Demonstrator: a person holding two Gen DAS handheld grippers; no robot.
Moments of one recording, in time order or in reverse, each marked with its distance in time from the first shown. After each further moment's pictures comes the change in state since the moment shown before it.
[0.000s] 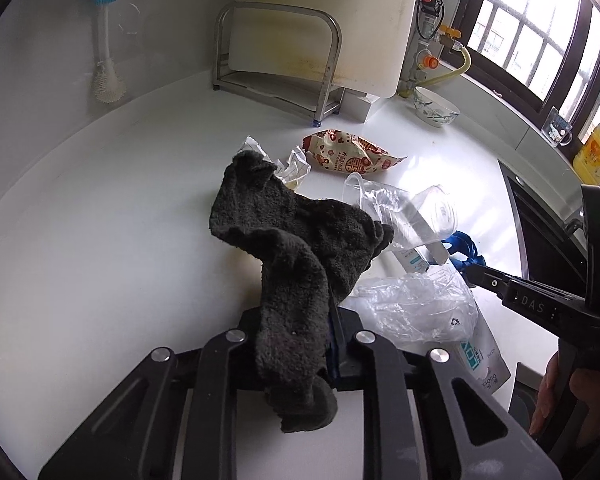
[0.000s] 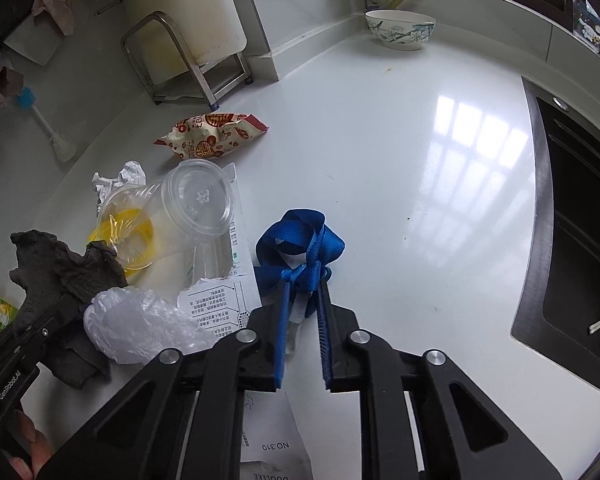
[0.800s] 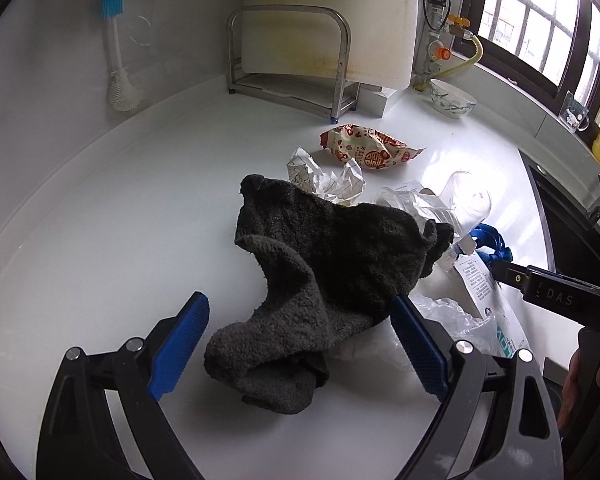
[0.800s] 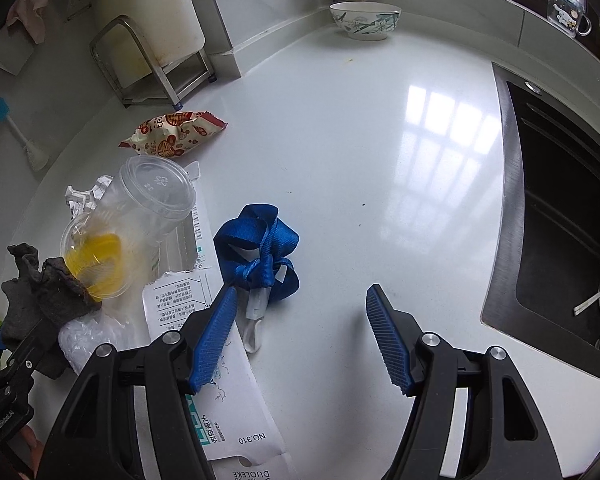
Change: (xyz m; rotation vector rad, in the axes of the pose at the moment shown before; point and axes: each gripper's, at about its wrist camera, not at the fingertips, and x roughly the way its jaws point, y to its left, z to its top) left arm 0.005 -0.004 -0.006 0.036 -0.012 0.106; right arm 0.003 -0.012 -0.003 0.048 0.013 -0.090
